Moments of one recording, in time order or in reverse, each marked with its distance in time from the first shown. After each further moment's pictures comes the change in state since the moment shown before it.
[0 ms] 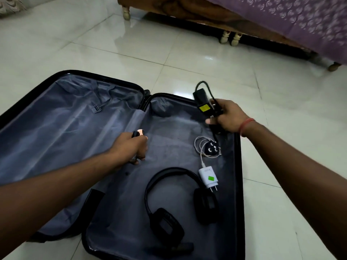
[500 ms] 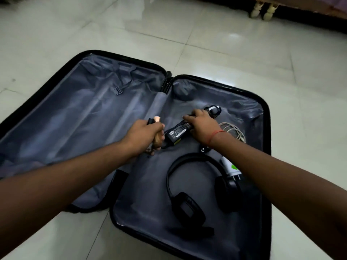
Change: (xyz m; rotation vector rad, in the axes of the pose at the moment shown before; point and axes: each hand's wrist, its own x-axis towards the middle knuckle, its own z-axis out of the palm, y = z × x) left_hand -0.019 -0.008 -0.014 -0.144 0.020 -0.032; right_hand -0.001 -0.010 0.150 -0.682 -0.222 -0.258
